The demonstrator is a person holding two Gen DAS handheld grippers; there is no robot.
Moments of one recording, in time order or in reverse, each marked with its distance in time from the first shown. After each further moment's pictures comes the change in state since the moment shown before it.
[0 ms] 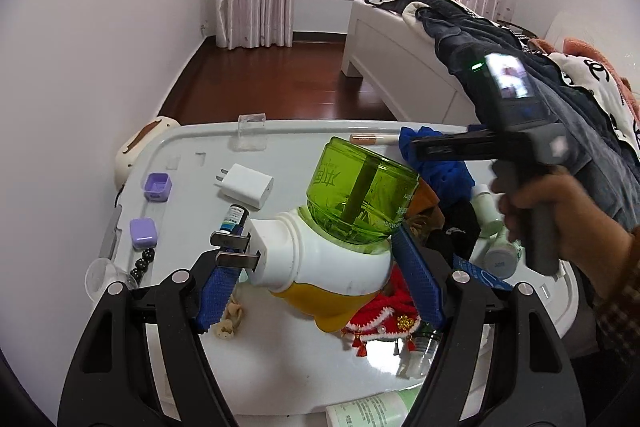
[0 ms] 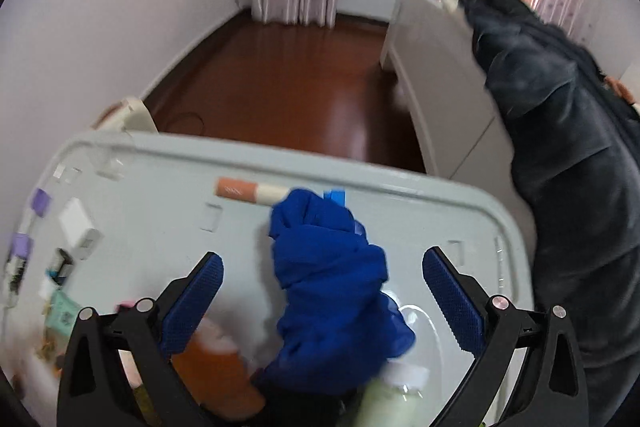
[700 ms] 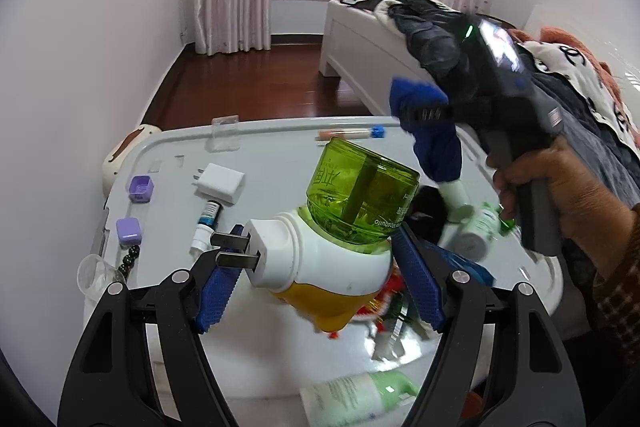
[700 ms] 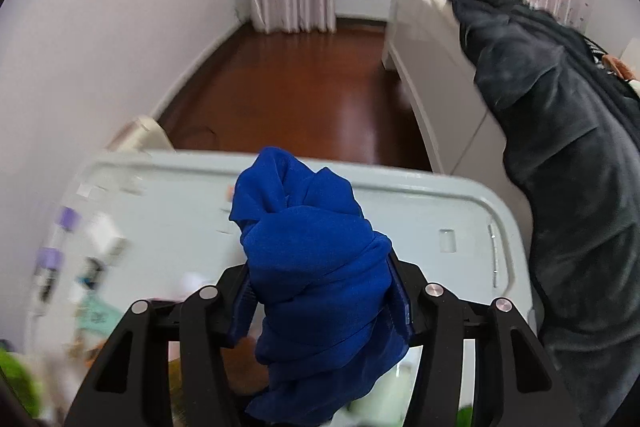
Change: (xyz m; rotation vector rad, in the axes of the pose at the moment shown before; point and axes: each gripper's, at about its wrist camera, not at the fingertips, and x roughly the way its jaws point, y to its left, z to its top) left arm -0.023 -0.024 -0.014 0.060 -0.001 -0.066; right arm -0.070 -0.018 -0.006 0.068 -0.080 0.099
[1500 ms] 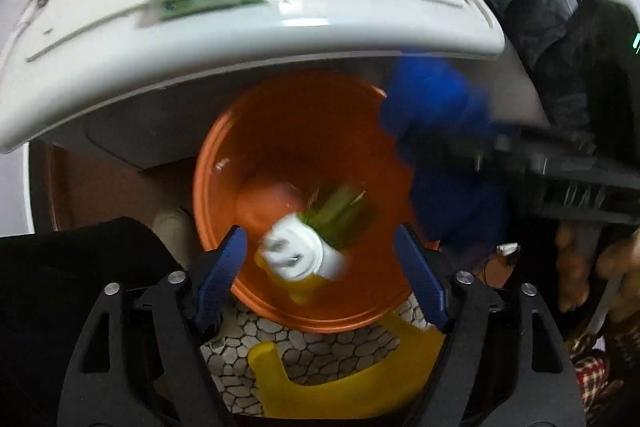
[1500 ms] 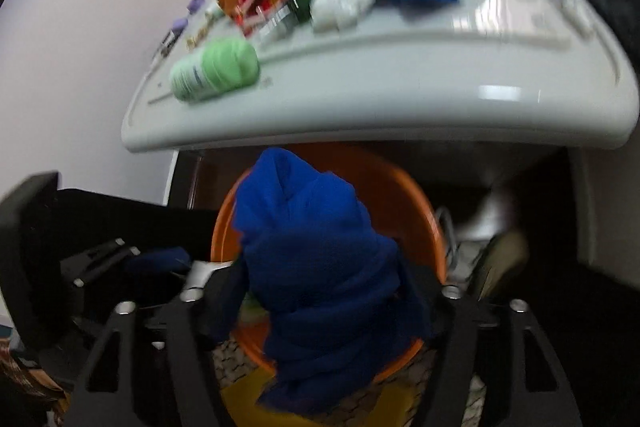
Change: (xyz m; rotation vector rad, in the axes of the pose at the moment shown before) left arm -0.038 -0.053 -0.207 -0.032 0.564 -0.197; right arm -0.124 0.033 -0.333 0.167 0.385 0.354
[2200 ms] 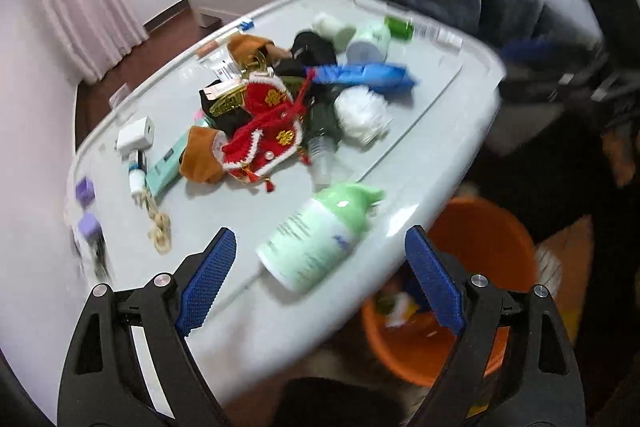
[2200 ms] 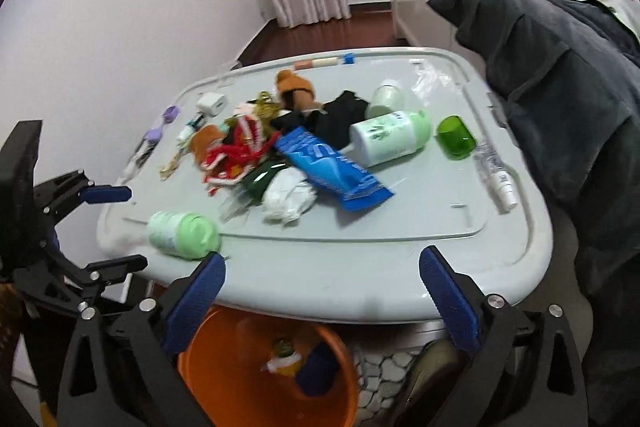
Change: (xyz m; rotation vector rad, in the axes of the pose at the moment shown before) left arm -0.041 0.021 0.115 0.605 -0.205 0.186; right arm -0.076 -0.007 0.084 -0.073 -0.369 -0.193
